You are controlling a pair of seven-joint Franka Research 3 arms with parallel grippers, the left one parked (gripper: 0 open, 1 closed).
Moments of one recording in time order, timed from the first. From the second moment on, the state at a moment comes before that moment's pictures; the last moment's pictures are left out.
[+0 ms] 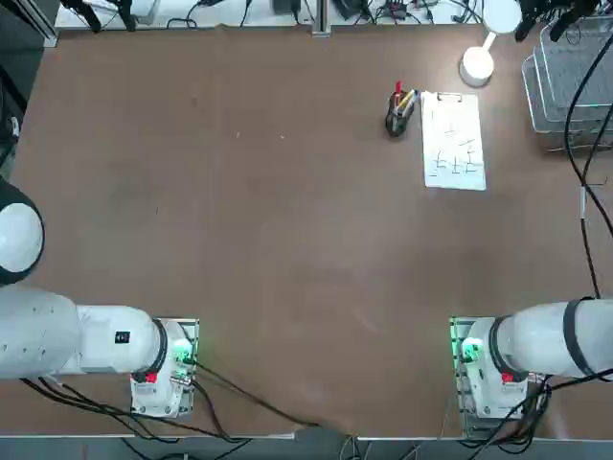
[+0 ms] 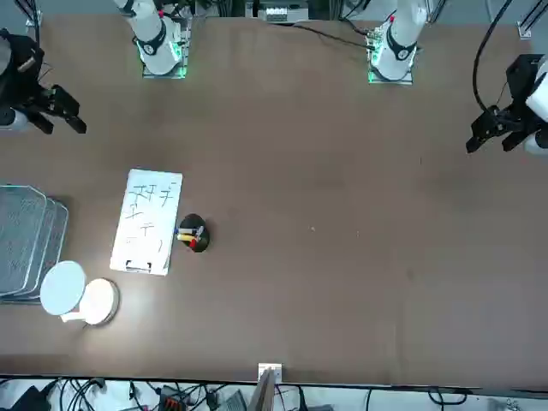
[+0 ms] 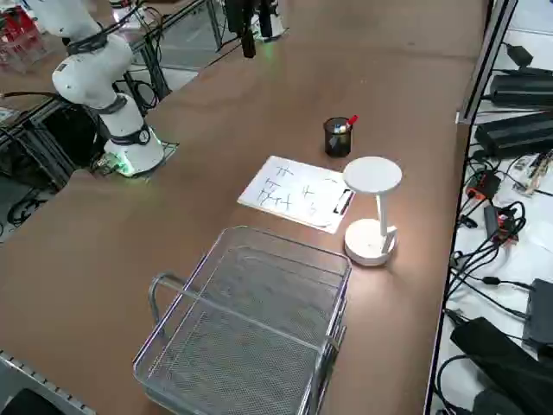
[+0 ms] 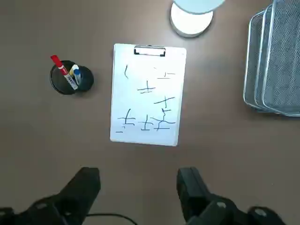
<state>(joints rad) 0.08 -0.11 -0.07 -1.74 0.01 1.63 0.02</state>
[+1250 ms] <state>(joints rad) 0.13 0.14 -0.14 -1.76 0.24 1.83 -0.04</state>
